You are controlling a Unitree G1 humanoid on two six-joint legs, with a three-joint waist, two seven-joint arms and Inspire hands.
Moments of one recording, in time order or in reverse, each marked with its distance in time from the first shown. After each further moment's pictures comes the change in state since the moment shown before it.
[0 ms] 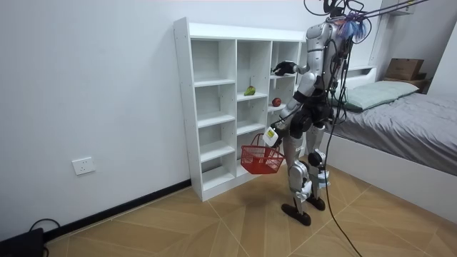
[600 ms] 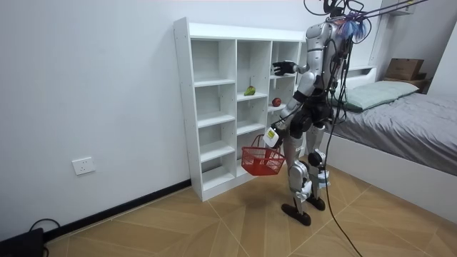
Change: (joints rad) left arm 0.000 0.001 0.000 0.031 -0.001 -0.002 0.001; right arm 0.000 -0.004 0.021 -0.041 -0.010 0.034 -0.013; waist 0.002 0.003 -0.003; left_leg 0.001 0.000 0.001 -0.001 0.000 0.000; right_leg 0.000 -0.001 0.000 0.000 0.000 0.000
